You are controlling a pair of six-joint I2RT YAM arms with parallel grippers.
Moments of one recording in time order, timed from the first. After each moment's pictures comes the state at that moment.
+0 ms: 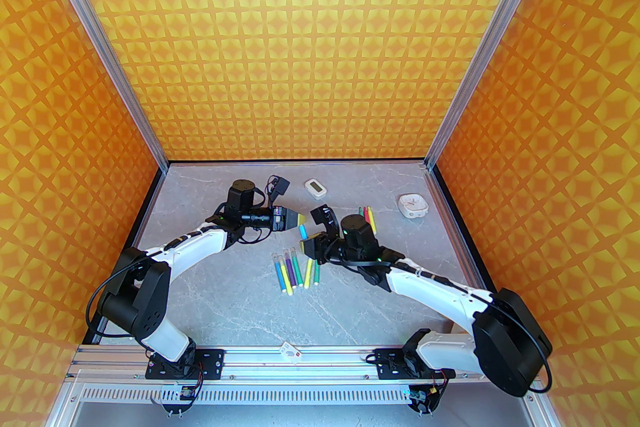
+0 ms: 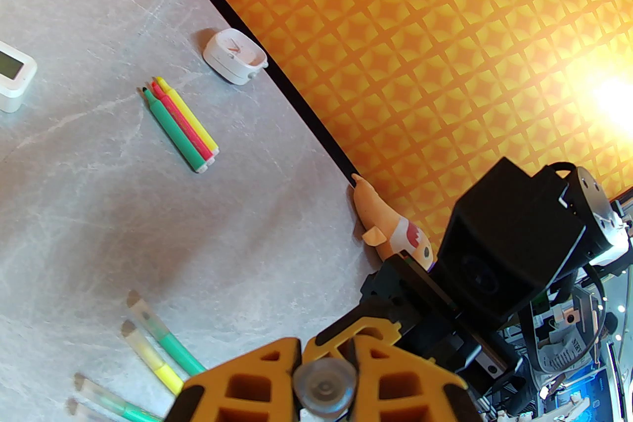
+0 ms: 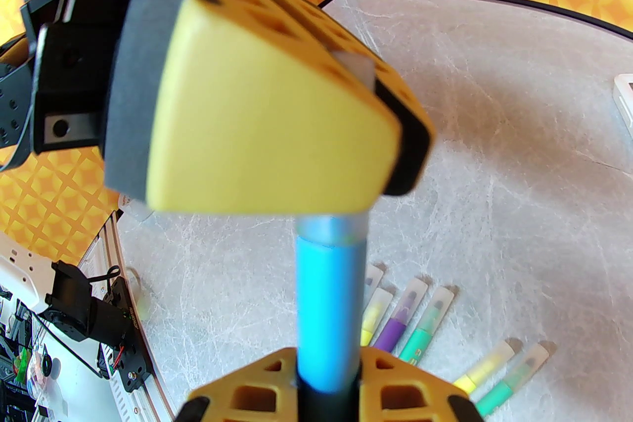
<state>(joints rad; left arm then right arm) -0.45 1.63 1.05 0.18 0.96 -0.56 0.63 1.27 0.68 0.13 -0.40 0.30</state>
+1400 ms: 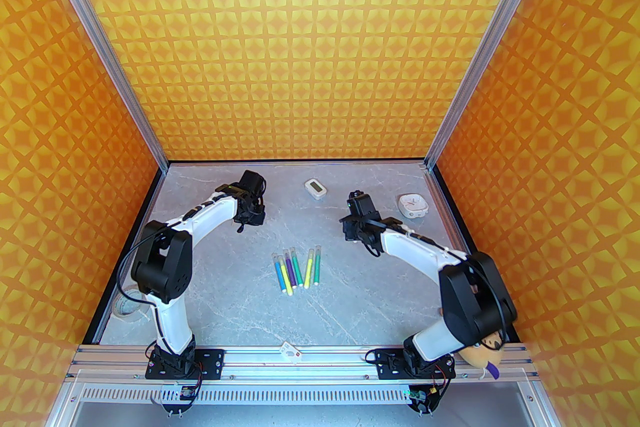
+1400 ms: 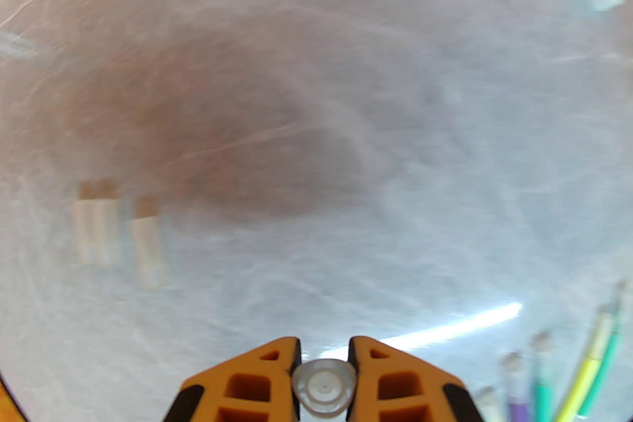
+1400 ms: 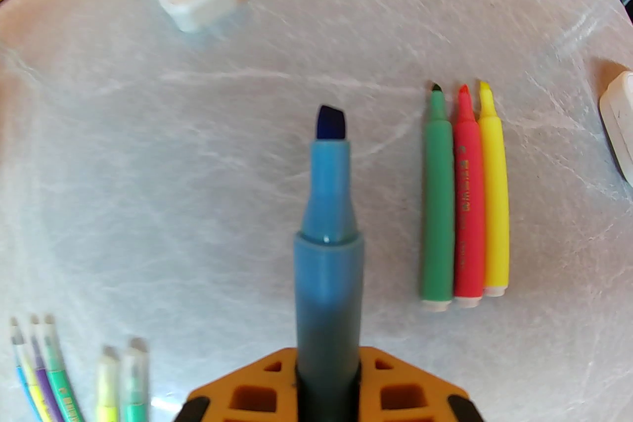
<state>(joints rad) -0.39 1.94 1.49 -0.76 -0.15 -0.18 0.38 1.62 1.01 -0.37 0.21 0.26</state>
